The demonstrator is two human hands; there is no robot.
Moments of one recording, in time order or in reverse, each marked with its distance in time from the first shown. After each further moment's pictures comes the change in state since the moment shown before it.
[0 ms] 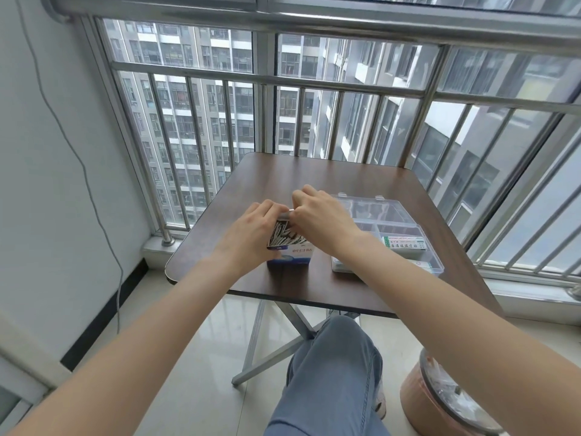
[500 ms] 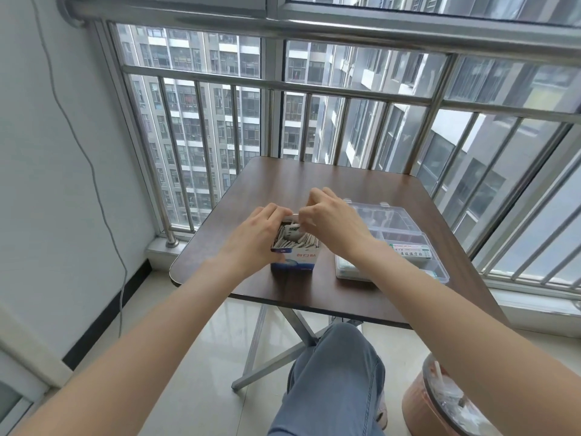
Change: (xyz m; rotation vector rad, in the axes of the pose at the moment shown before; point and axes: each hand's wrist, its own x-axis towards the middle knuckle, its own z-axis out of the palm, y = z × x) left_hand 0.003 -0.003 0.000 -0.020 -0.055 -0.045; right_hand -0.006 0.013 0.008 0.318 0.075 0.094
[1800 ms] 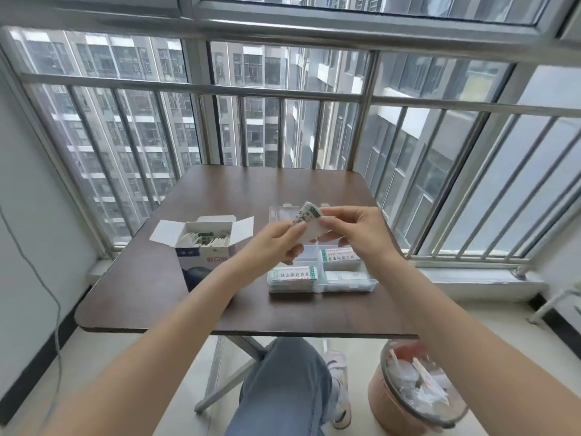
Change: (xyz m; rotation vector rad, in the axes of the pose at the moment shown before) left_hand 0.072 0.116 0.026 -1.104 -0.277 -0.065; right_hand -0.084 0.102 -0.037 1.241 0.296 0.686
